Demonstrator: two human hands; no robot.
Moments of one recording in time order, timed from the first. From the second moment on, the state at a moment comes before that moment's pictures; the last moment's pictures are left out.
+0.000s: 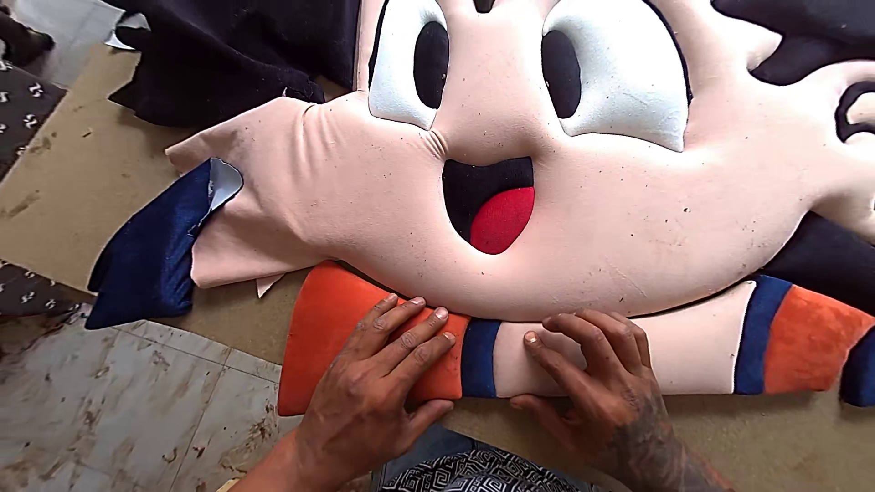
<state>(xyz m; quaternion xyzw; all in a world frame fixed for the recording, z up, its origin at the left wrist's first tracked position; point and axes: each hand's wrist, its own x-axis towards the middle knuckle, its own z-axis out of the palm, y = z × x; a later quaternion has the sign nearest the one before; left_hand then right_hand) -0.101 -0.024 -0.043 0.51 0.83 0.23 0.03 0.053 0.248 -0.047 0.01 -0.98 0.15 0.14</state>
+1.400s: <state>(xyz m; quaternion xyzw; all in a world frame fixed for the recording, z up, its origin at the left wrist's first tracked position) -0.113 -0.013 -0.046 0.57 0.79 0.21 0.00 0.022 0.263 -0.052 0.17 -0.96 0.20 0.12</state>
